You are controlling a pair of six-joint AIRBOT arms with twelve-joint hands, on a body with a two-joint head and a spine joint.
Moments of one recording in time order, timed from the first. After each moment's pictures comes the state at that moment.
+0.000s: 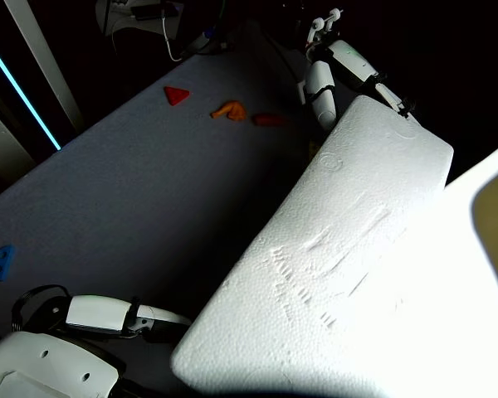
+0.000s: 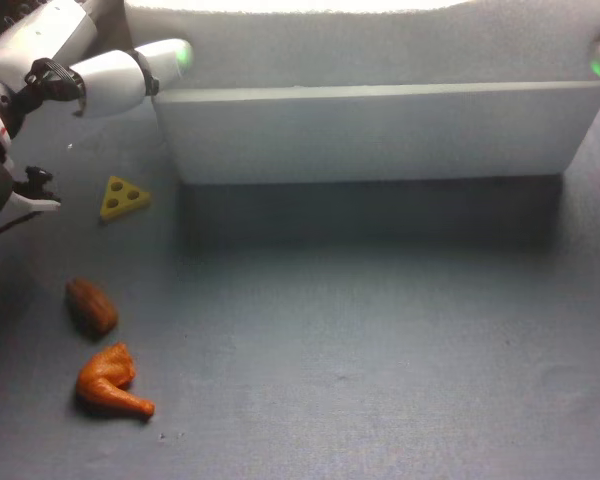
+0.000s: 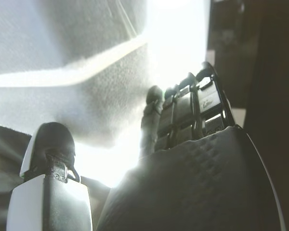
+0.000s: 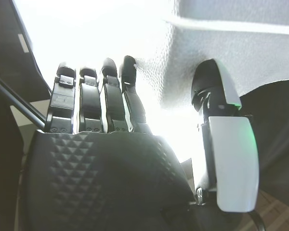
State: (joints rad) left arm 0.59 -1.18 1.46 -0.42 -0.85 0.62; right arm -0.49 -1.01 1.28 0.58 0.89 -0.92
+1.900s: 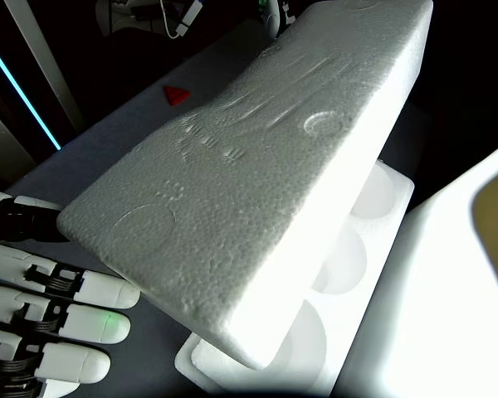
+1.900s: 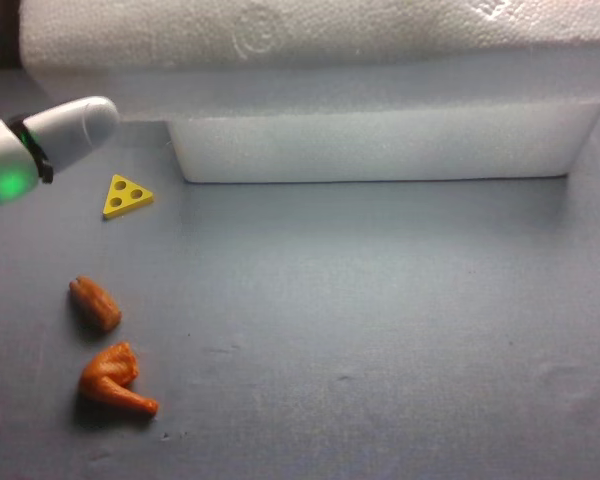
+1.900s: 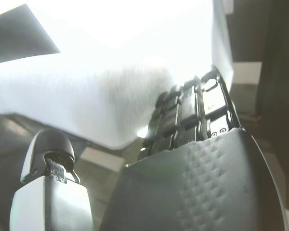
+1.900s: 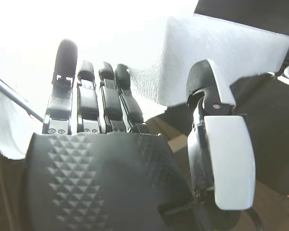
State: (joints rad) left arm 0.91 -0.83 0.99 -0.35 -1.31 0.64; right arm -0.73 -0.72 0.86 0.38 1.24 -0.92
